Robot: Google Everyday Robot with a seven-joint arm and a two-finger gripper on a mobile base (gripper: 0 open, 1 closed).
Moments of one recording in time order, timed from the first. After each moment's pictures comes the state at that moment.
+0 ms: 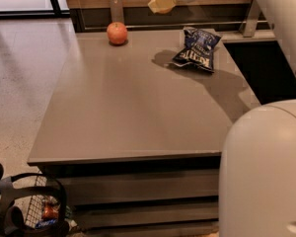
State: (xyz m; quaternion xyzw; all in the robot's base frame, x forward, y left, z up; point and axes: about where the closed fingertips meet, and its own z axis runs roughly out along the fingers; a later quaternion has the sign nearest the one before) arm 0.804 -0.056 1.009 -0.48 0.72 0.07 0.50
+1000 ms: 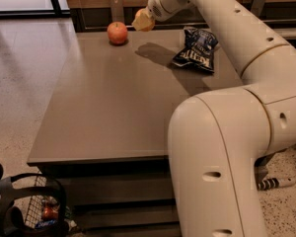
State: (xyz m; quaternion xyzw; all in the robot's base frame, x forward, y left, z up) arm 0.870 -0.009 0.925 -0.45 0.77 0.06 0.45
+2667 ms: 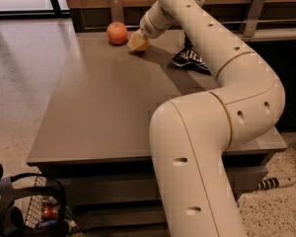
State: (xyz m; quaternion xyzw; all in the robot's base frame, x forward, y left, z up) arm 0.880 0.014 0.841 -0.45 0.81 0.09 0.37
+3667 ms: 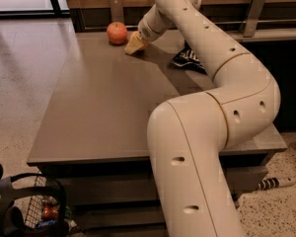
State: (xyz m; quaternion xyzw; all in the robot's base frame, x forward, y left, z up) arm 0.880 0.021 0.830 -0.46 0.81 0.09 0.36
